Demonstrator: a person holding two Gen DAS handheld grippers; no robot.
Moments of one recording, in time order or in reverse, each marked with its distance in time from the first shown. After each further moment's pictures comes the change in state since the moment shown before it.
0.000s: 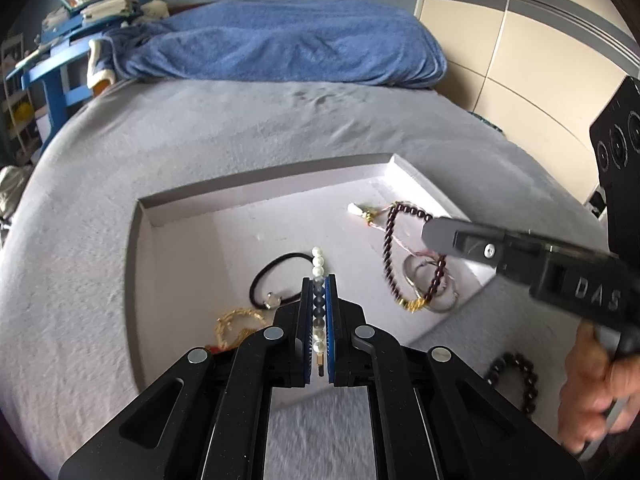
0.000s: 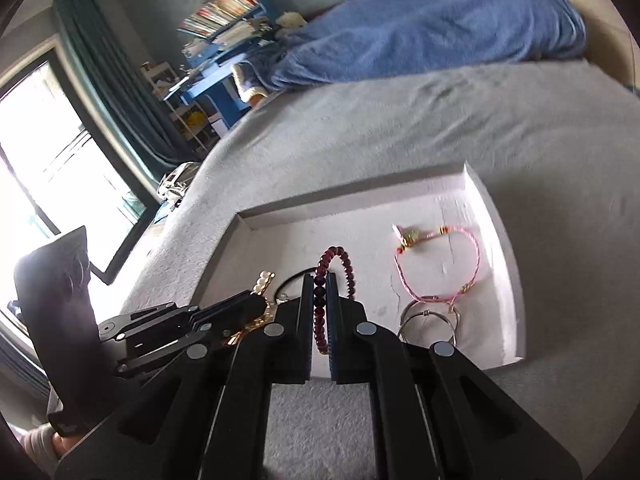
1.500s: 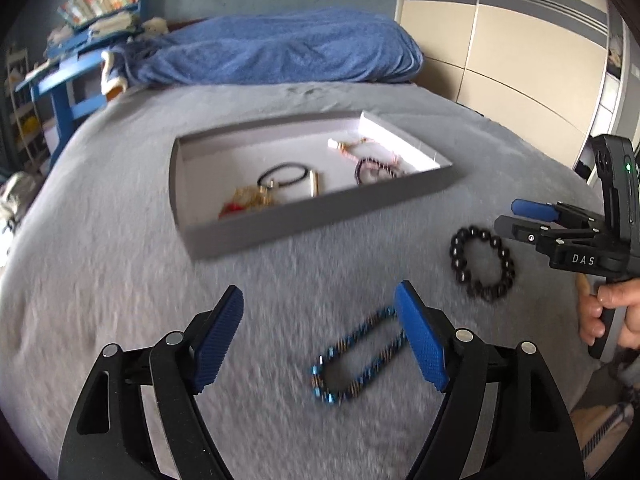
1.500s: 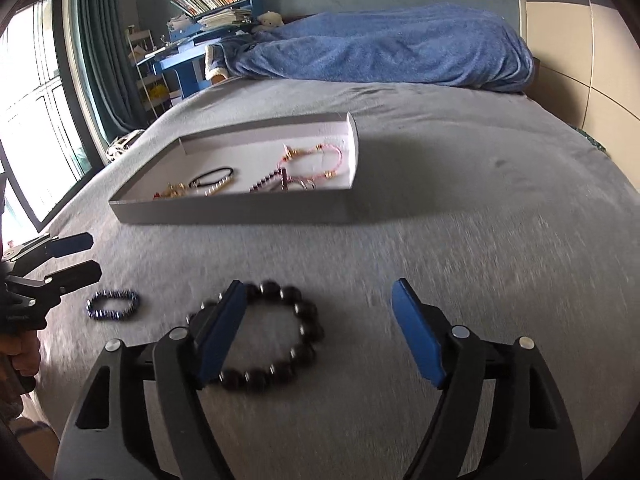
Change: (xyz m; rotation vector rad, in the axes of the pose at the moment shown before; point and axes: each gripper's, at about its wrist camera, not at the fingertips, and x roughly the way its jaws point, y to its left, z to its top) left arm -0.077 -0.012 -0.118 0.056 -0.053 0.006; right arm -0.088 -0.046 -0.118 -0.186 -0.051 -0.273
